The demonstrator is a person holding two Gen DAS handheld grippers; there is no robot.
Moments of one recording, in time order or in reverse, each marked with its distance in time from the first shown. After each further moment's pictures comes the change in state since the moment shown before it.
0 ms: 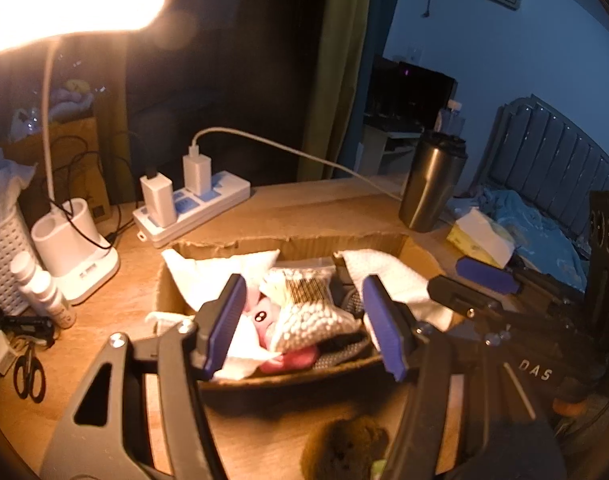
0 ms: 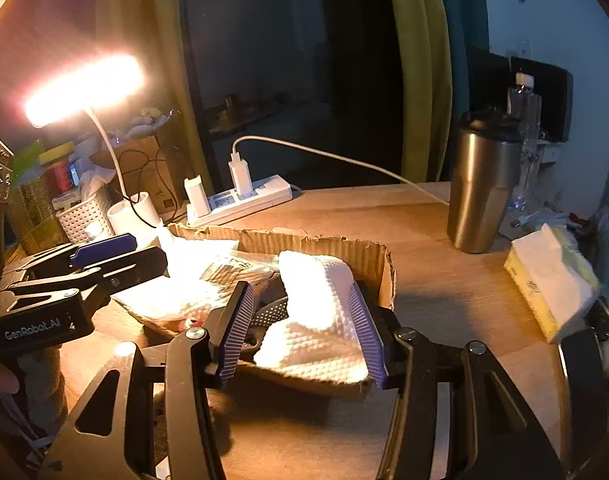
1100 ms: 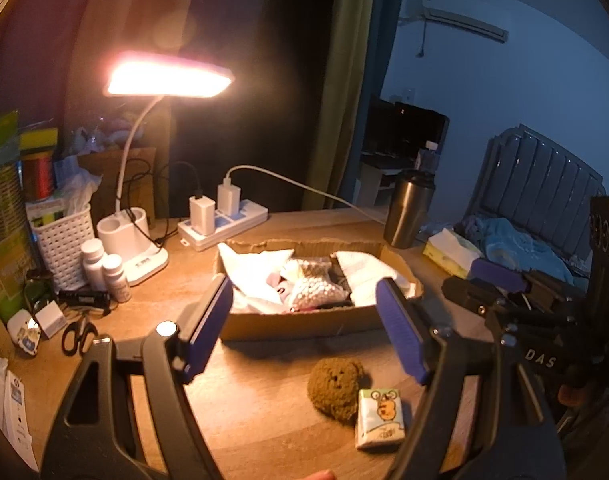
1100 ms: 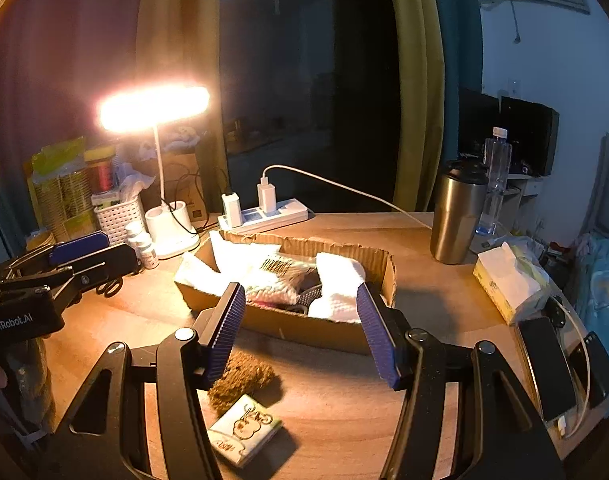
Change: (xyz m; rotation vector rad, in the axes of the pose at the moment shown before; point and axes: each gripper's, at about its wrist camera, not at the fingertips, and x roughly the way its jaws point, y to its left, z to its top) left arm -0.122 0.009 -0.041 -0.033 -0.159 0.014; right arm -0.095 0.058 -0.022 -0.065 -0.094 -0.054
